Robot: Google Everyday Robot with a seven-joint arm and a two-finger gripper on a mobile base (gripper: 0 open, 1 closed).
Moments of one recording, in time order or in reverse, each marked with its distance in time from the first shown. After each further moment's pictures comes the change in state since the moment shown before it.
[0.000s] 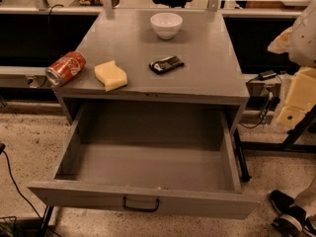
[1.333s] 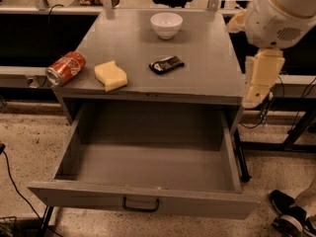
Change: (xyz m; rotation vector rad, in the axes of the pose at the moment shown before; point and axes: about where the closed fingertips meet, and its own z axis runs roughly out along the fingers) arm -0.067 -0.036 0.017 0.037 -0.042 -0.284
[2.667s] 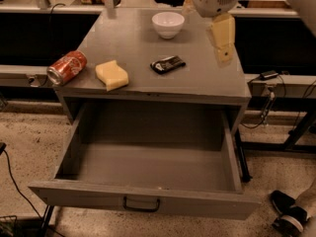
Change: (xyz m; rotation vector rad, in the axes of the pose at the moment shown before) arm -0.040 -0.096 0.037 -0.068 0.192 -0.339
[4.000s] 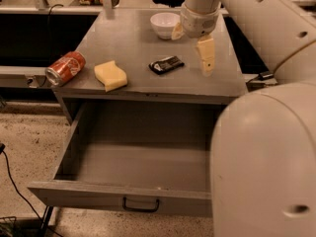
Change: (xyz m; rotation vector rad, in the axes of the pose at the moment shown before) arm 0.005 -0.058 0.119 -0.108 -0.145 -0.085
